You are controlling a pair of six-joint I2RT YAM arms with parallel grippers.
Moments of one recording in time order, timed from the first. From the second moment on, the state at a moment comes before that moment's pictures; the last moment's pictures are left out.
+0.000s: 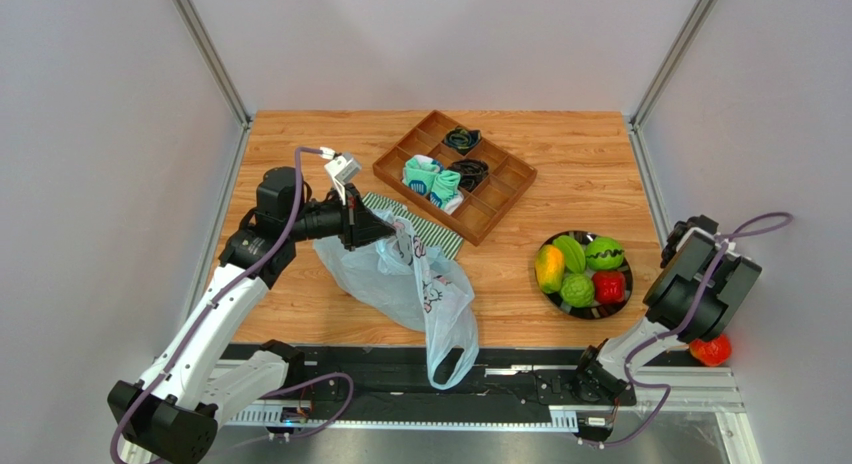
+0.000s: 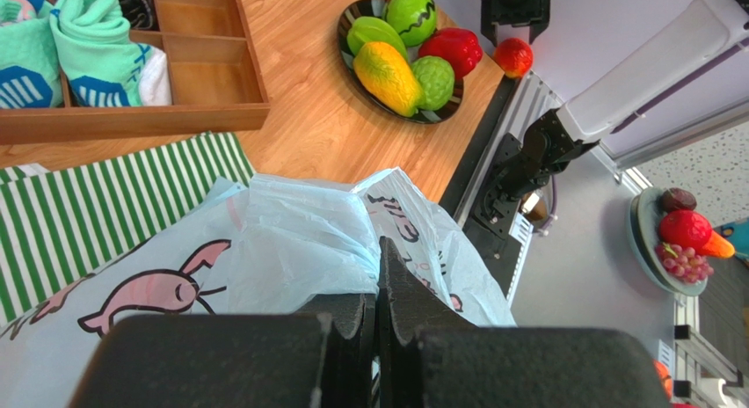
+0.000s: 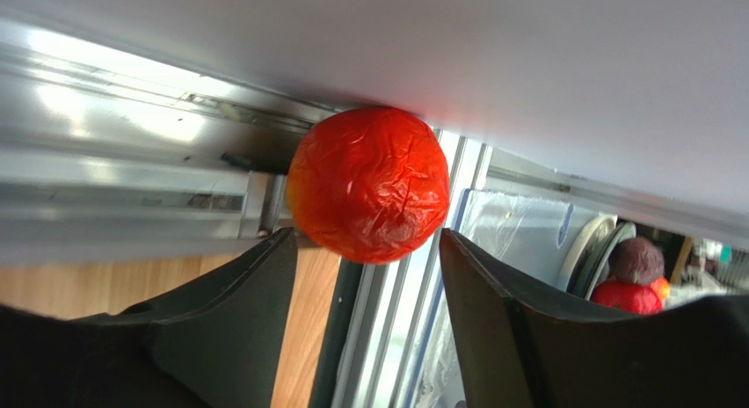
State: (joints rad) left arm -0.37 0.96 0.97 -0.37 0.80 -0.24; right arm -0.70 1.71 0.94 -0.65 0.91 0.32
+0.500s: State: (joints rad) left arm -0.37 0.93 0.93 -0.30 0.86 -0.30; right arm -0.74 1.19 0.89 -0.54 0.40 0.25
